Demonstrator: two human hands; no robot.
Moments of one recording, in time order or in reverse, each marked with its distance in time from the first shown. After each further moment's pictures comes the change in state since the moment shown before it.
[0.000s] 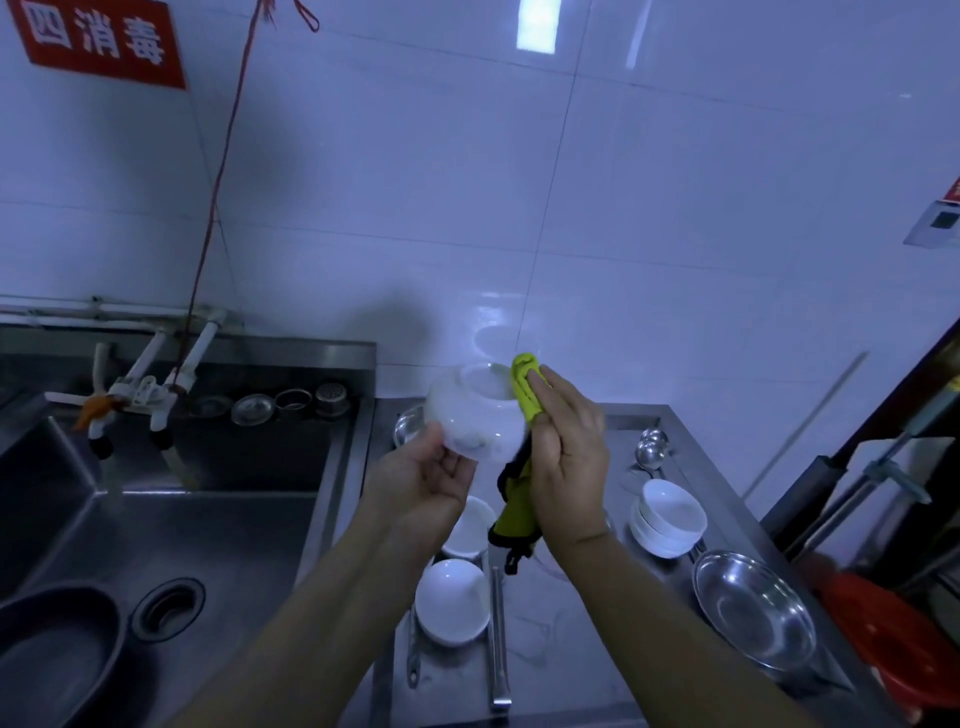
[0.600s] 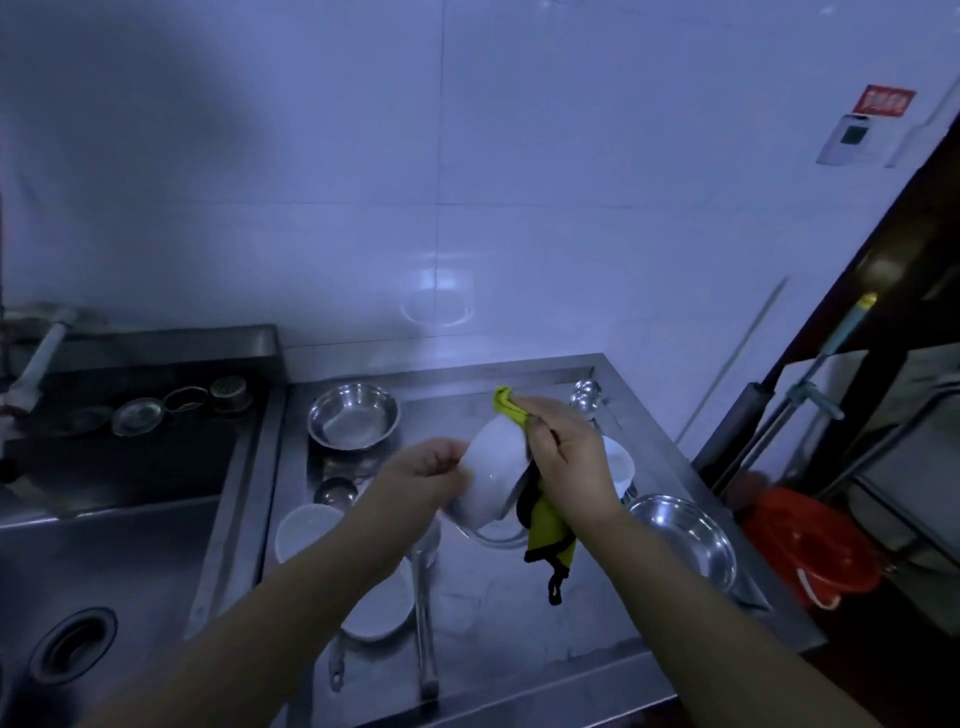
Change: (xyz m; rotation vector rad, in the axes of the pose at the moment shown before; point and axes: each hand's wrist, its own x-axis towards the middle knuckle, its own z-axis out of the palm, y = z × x) left_hand 0.045 -0.093 0.002 1.199 -0.309 0.111; right_hand 0.001 0.103 -0.100 0.013 -0.268 0.328
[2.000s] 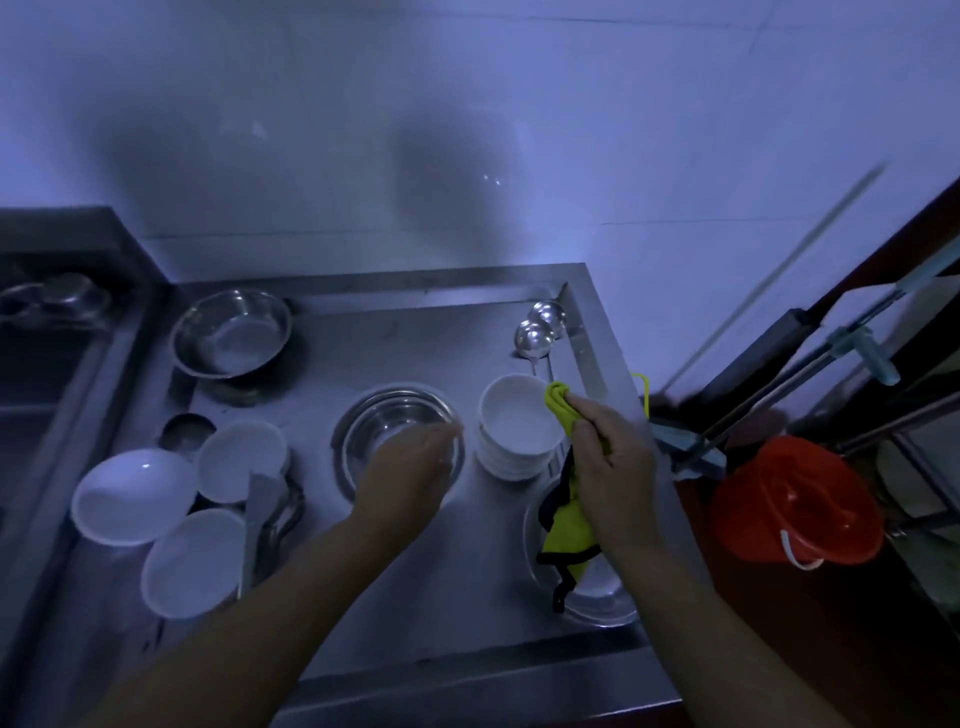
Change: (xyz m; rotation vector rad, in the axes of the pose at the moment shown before) left_hand 0.178 -0.169 0.153 1.203 0.134 0.228; right_hand 0.030 0.227 -0.150 0.058 0.057 0.315
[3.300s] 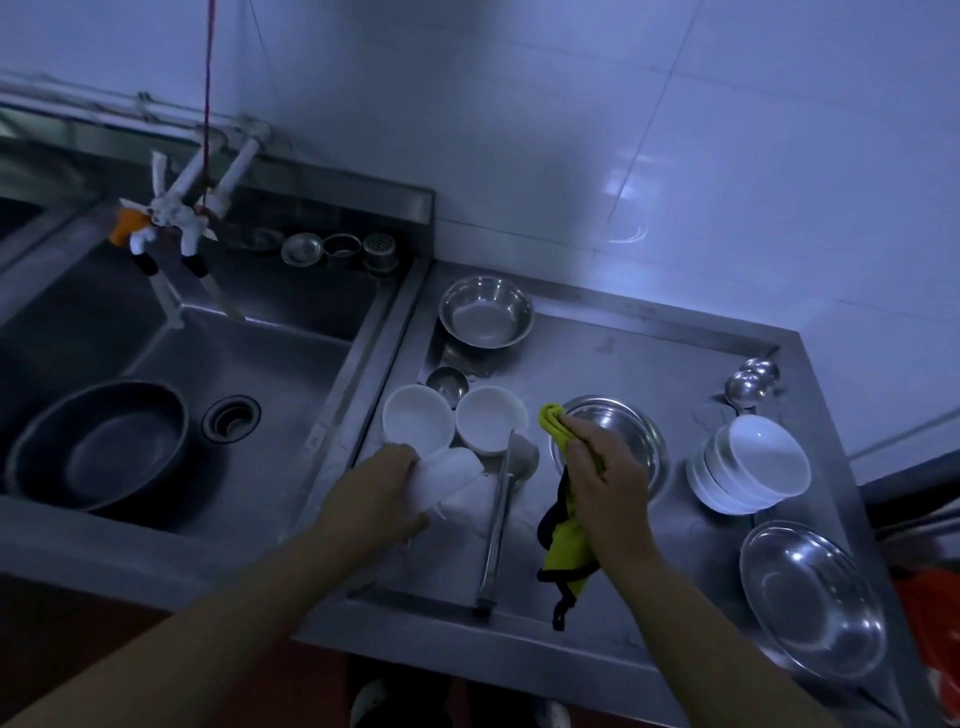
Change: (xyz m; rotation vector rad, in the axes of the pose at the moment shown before) left_hand -0.224 -0.198 -0.173 -0.081 -0.112 -0.524; right_hand -0.133 -0.126 0.238 0.062 -0.329 -0.066
